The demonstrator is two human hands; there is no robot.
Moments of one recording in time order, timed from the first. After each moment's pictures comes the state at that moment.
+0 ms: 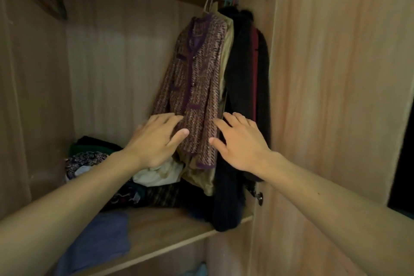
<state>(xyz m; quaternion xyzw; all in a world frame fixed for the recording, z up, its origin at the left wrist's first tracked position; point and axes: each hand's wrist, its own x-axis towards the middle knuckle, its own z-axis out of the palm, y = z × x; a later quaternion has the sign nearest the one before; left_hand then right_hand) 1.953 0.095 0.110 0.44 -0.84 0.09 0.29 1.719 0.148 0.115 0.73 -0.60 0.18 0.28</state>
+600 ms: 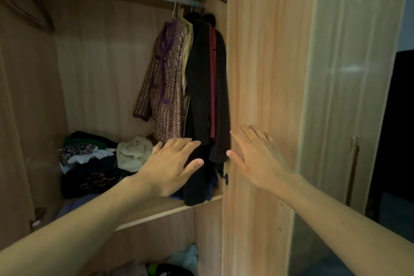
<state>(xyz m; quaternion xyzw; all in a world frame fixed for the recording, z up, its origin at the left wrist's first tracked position) 1.801 0.279 0.068 0.42 -0.88 0.11 0.20 1.561 0.326 0.075 0.71 -0.63 0.20 0.25</state>
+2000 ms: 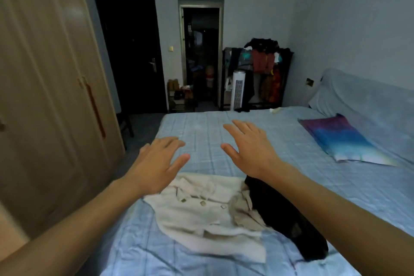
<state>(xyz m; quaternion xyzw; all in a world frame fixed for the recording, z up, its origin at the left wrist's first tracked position) 1.437 0.708 -0.066 -0.09 -0.98 -0.11 0.13 1.368 0.960 -0.061 0.25 -0.94 0.09 0.20</state>
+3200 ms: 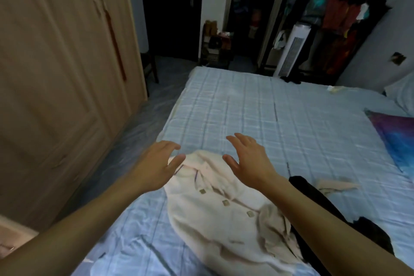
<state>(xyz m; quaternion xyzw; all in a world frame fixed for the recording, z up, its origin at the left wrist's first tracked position) 1.214 0.543 -0.235 0.07 -0.97 -0.24 0.04 1.110 0.789 -0.214 0.30 -0.95 0.12 -0.01</state>
